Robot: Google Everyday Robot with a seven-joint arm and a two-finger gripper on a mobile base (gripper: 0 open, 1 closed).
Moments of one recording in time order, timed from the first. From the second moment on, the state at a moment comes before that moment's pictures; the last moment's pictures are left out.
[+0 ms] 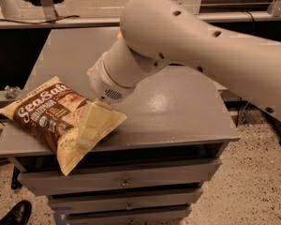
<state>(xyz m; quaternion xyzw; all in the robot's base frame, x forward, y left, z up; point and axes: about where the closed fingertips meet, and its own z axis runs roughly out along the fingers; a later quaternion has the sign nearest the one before) 0.469 0.122 0.880 -0.69 0.63 0.17 0.30</state>
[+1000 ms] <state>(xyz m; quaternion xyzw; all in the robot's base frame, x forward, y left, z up) 0.476 0.123 0.855 -0.69 0.65 0.18 0.28</state>
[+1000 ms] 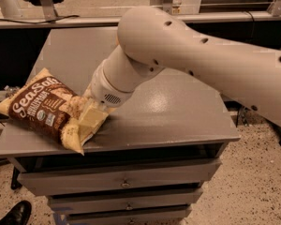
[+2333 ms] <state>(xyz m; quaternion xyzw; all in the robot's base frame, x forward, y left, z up) 0.534 0.018 0.954 -0.58 0.72 0.14 0.37</state>
